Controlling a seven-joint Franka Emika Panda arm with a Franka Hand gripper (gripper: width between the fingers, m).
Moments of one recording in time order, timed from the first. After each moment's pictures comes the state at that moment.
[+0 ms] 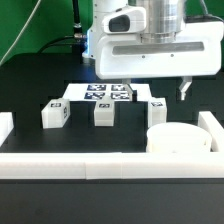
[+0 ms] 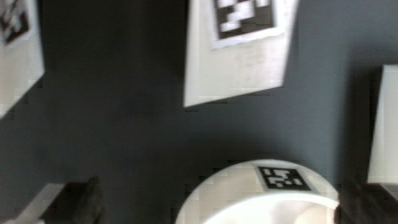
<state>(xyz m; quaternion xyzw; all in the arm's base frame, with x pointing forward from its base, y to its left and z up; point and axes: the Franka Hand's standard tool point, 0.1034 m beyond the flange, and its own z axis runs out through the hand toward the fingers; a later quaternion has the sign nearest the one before) 0.539 0.058 0.058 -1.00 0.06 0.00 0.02</state>
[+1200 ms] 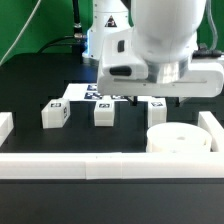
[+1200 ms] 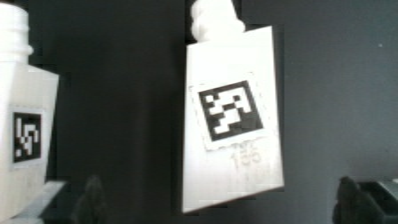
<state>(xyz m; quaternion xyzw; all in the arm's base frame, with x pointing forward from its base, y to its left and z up) 0.519 0.057 0.037 -0.94 0.05 0.33 0.02</state>
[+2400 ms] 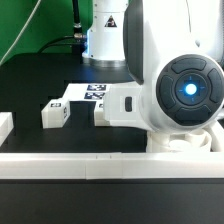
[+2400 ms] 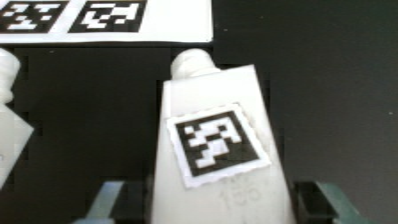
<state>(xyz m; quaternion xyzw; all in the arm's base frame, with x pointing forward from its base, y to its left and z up) 0.507 0.067 0.012 -0.86 0.02 0.51 0.02</state>
